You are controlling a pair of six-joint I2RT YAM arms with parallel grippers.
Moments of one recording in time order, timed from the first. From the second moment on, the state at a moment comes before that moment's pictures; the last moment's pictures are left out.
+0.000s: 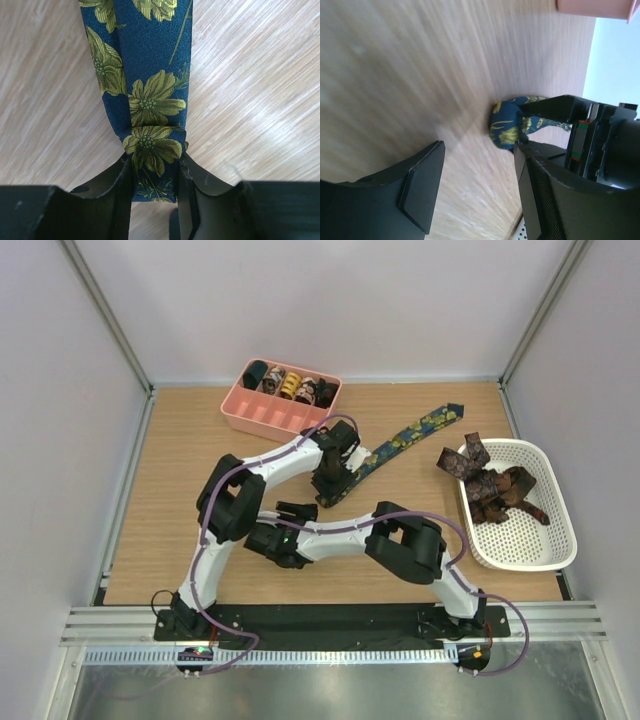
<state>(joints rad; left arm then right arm) -0.73 2.21 1.74 -0.83 0.12 0.10 1.26 2.15 1.42 -0.45 0.92 -0.19</state>
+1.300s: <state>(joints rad) -0.73 2.30 1.89 -1.09 0.14 0.05 1.19 2.31 1.58 -0.61 1.04 -0.12</state>
